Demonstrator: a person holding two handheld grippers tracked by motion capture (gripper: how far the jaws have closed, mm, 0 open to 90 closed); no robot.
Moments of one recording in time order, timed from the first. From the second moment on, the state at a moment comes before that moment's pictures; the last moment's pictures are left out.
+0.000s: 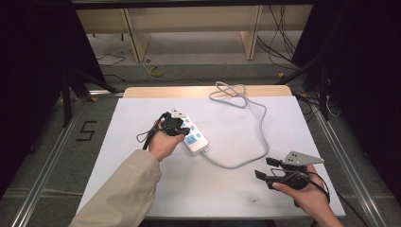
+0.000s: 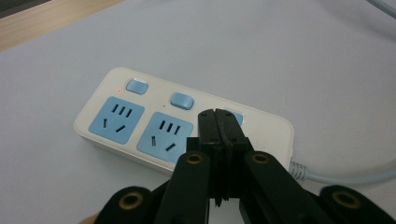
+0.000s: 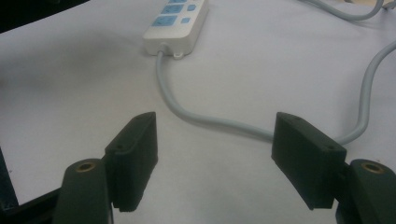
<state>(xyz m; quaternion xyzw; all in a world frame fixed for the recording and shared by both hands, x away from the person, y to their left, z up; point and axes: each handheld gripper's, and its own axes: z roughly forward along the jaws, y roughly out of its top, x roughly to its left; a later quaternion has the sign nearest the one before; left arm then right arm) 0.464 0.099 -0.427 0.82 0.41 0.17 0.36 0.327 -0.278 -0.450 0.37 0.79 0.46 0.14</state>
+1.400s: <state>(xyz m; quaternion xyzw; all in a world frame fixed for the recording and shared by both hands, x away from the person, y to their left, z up) 0.491 0.092 -0.429 0.82 0.43 0.17 0.34 0.328 -0.280 -0.451 0.37 0.79 0.46 0.14</state>
